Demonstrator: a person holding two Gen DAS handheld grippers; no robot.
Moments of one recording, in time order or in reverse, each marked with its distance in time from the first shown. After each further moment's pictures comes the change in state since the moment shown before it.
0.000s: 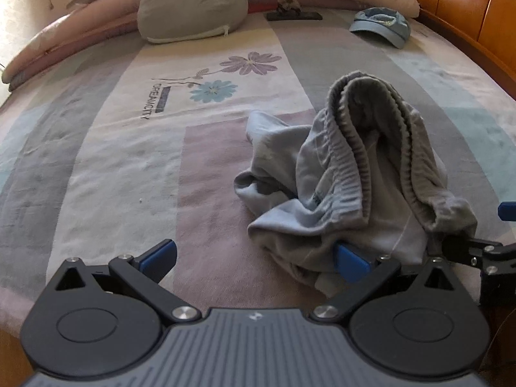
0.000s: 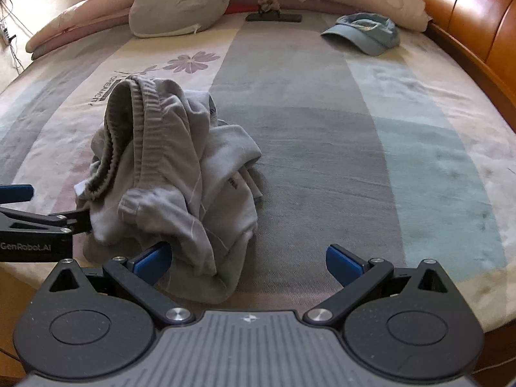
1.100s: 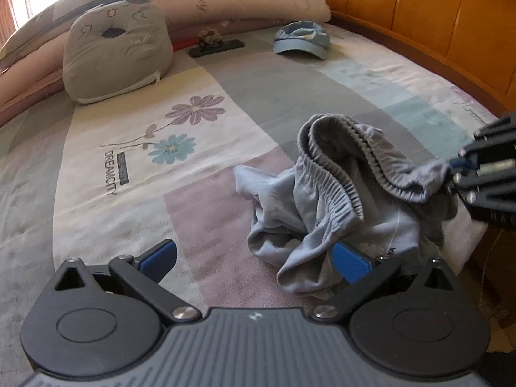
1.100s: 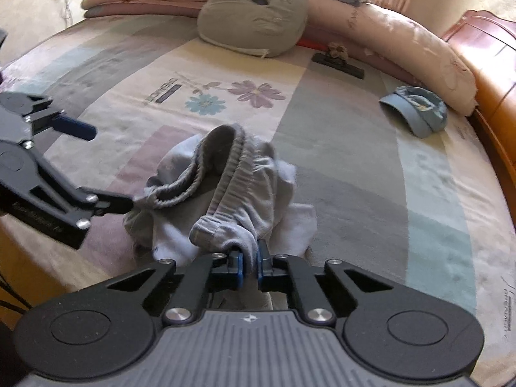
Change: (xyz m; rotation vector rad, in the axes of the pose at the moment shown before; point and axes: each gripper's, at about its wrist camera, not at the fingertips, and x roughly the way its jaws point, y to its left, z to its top) left arm -0.007 0.057 0.031 0.295 -0.109 -0.276; right arm -0.027 0.071 0.042 -0.284 -0.041 -0.004
